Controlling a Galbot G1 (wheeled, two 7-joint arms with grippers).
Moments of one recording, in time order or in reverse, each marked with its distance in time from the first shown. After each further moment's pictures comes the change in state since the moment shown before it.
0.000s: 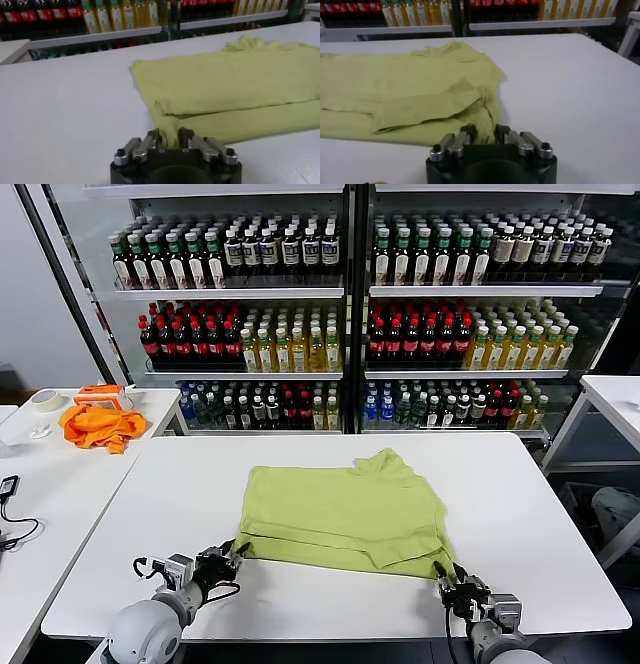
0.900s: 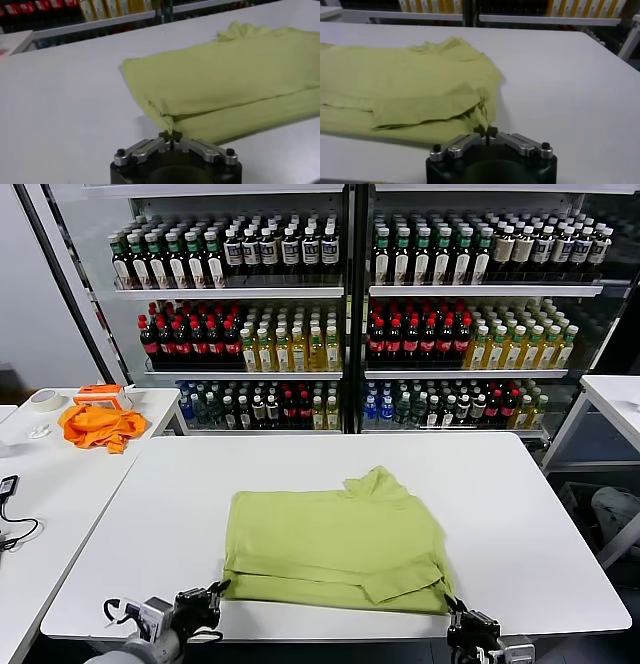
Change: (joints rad) left arm 0.335 0.056 -0.167 -0.259 0.056 0.023 -0.010; right arm -0.260 -0.020 0.021 0.215 -0.095 -0.001 0.023
